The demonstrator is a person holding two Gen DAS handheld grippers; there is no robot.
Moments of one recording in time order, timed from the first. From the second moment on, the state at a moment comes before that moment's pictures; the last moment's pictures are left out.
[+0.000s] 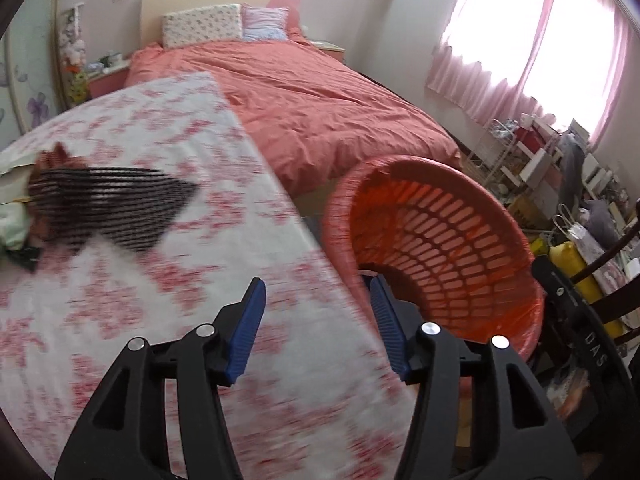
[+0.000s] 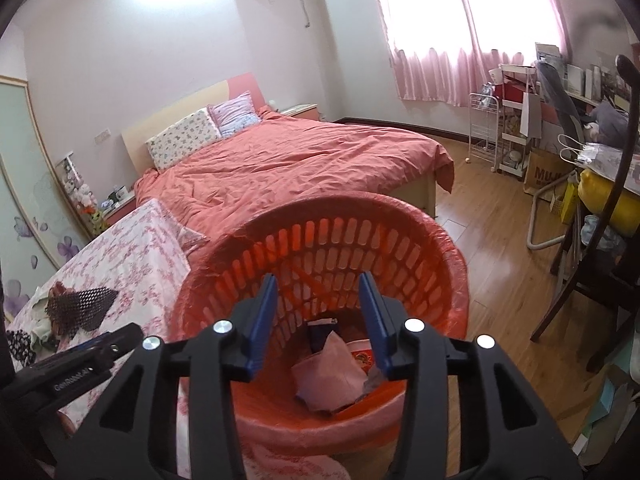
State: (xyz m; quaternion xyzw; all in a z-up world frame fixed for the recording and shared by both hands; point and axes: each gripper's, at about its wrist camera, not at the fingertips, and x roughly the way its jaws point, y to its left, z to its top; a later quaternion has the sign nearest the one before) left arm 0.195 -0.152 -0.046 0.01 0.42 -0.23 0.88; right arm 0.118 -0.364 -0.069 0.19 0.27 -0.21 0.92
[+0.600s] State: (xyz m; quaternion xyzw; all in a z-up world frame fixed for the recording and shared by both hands) left arm 0.205 0.010 -0.028 -0.01 0.39 -0.07 0.92; right arm 0.146 -0.267 -0.055 0.14 0.30 -0.12 0.94
